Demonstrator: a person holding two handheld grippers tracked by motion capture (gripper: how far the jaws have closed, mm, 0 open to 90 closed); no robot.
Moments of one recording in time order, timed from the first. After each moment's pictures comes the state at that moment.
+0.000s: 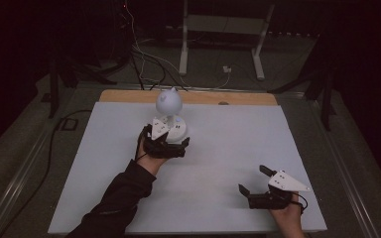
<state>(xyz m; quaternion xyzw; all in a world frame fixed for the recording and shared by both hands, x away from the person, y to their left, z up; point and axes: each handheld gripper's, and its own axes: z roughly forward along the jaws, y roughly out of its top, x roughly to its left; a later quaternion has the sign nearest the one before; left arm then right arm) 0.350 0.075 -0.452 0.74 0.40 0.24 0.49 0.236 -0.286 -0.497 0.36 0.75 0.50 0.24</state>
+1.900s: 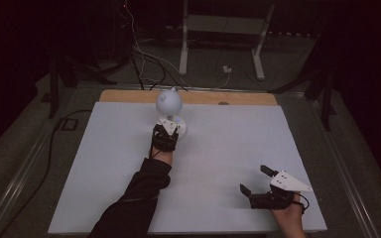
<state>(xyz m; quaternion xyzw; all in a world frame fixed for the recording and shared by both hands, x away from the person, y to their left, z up) 0.394 0.047 -0.506 0.69 0.50 0.33 0.41 0.235 -0.289 -0.496 0.36 0.75 0.50 0.24</state>
